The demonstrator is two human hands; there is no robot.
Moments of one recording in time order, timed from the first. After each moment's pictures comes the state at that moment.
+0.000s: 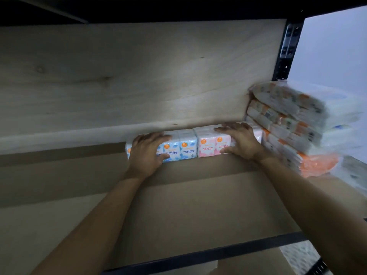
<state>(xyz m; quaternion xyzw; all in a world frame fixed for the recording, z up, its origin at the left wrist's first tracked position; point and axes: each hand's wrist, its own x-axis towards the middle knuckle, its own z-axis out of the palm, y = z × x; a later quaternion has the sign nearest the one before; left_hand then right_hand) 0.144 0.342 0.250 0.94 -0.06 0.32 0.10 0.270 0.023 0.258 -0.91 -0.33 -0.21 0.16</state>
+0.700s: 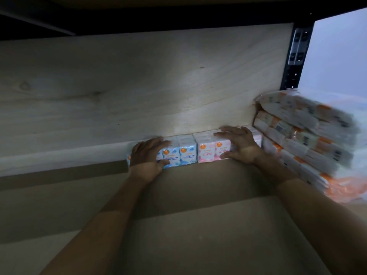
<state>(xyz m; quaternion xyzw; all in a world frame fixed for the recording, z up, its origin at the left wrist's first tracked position) 0.214 0.358 0.250 0.95 -0.03 0.31 0.09 0.336 0.036 0.259 -0.90 -0.35 -0.20 0.18</state>
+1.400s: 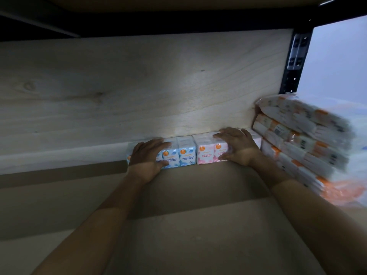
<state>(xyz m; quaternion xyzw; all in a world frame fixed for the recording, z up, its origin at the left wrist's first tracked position) 0.207 0.354 0.264 0.96 -0.02 0.25 0.10 0.319 0.046 0.275 -0.93 -0.30 -0.18 0.09</state>
